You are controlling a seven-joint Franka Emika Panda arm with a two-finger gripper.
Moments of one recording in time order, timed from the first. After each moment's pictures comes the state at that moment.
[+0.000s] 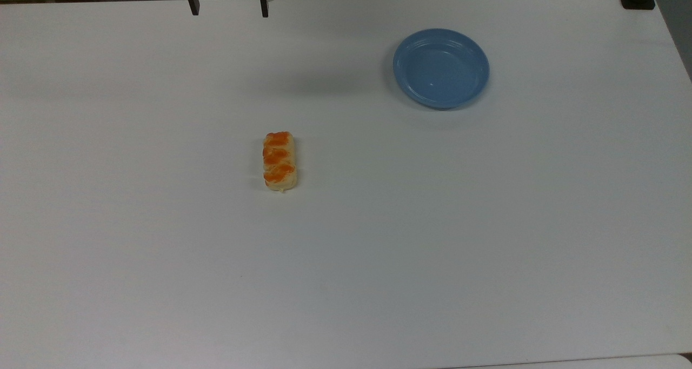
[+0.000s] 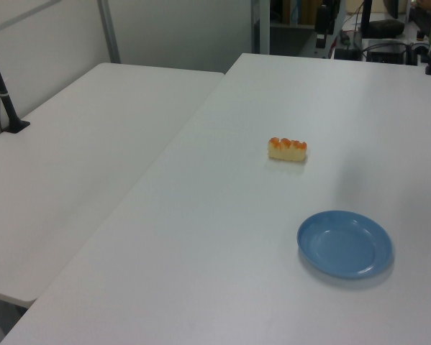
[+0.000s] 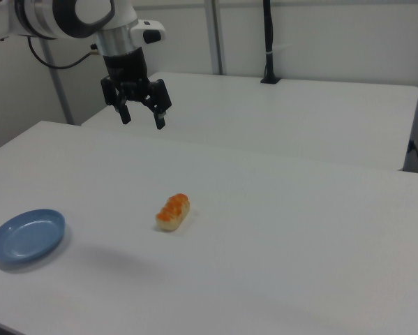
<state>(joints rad) -0.11 0.04 0.05 -1.55 -0.03 1.65 -0.09</state>
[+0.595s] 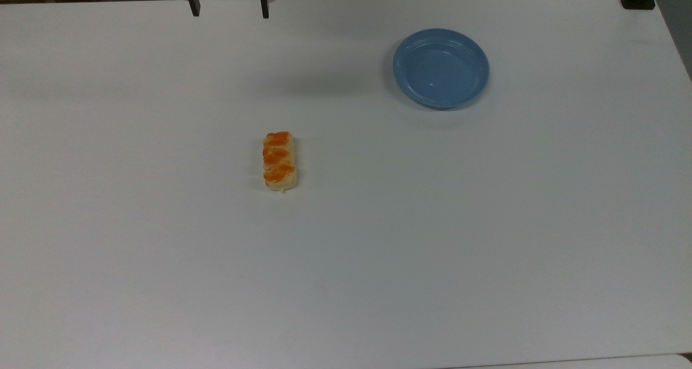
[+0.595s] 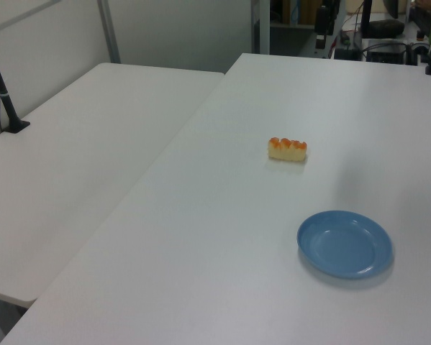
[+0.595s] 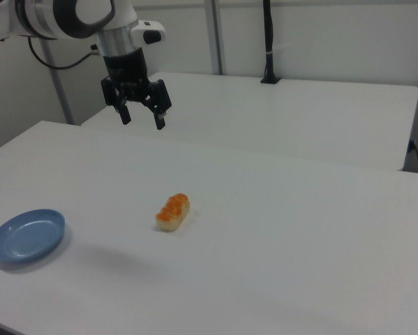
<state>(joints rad) -0.11 0.04 0.05 -1.55 -0.03 1.65 -0.09</state>
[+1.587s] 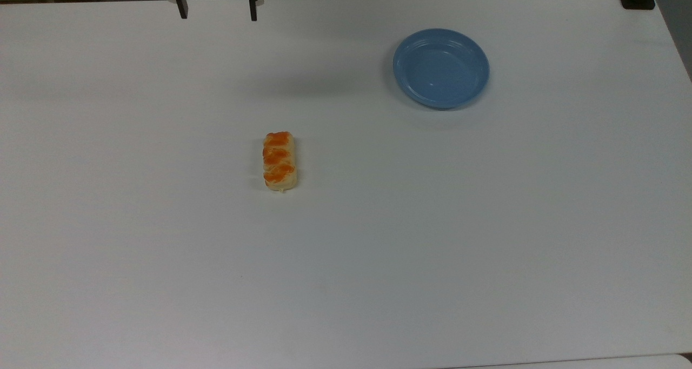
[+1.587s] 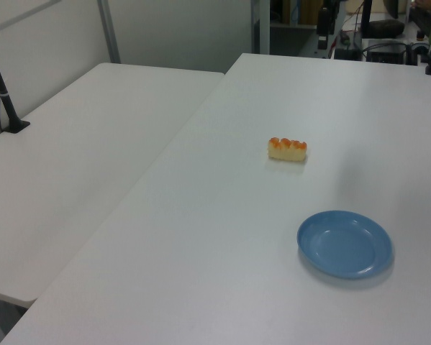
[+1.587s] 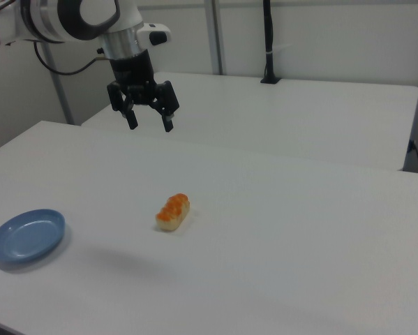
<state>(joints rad) -0.12 0.05 0.04 -1.55 -0.09 1.65 -0.15</state>
